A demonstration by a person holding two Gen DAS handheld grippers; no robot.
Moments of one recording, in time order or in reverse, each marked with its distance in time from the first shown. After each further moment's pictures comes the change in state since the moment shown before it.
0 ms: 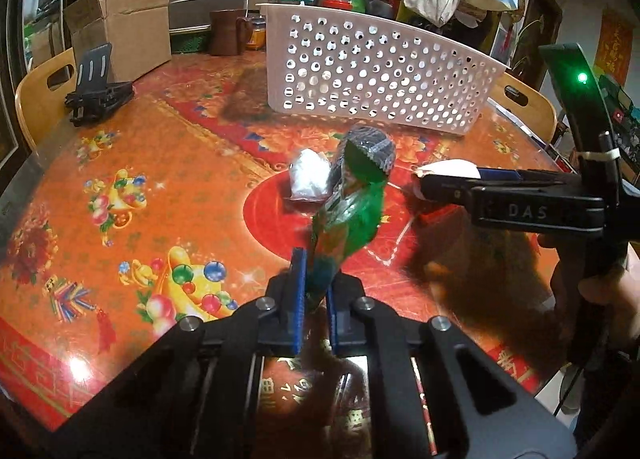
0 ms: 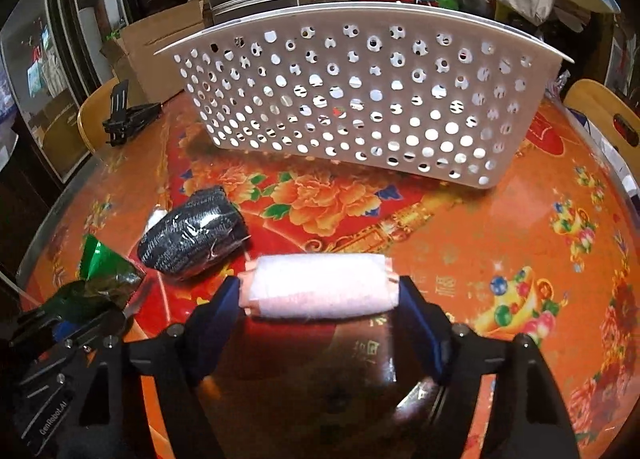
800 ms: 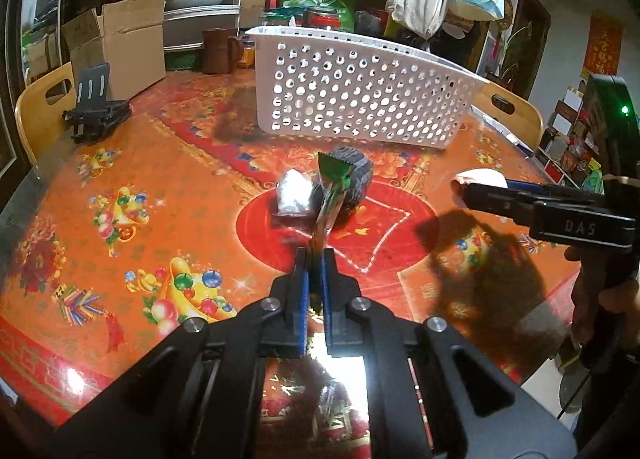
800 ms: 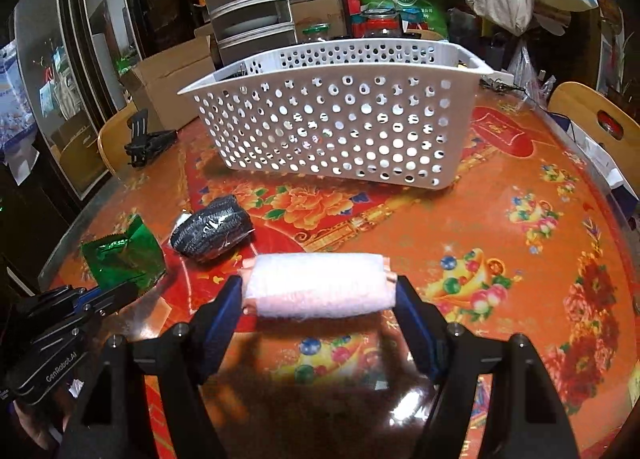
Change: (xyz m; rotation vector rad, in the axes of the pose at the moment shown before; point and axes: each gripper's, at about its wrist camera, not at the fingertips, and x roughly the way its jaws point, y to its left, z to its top) left arm -0.025 -0.010 0.000 0.016 -0.053 -0.029; right arm -0.063 -0.028 -0.025 0.035 -0.100 0.048
